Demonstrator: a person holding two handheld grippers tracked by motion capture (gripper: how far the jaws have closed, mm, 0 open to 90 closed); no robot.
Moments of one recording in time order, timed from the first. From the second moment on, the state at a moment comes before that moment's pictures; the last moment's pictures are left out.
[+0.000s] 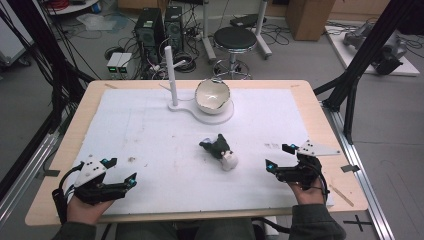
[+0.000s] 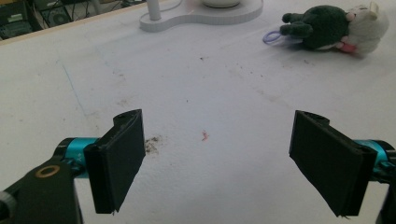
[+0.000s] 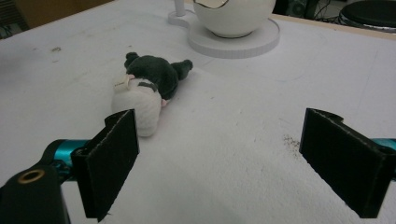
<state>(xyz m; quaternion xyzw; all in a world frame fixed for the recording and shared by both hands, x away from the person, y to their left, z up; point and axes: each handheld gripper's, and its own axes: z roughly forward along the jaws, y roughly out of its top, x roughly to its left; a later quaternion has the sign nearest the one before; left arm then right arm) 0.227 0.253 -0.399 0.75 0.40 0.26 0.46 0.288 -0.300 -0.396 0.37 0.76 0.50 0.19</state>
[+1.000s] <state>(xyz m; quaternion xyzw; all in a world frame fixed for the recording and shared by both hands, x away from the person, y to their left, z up) 0.228 0.250 -0.401 0.75 0.39 0.26 0.46 0.309 -0.267 -0.366 0.36 0.77 0.49 0.18</state>
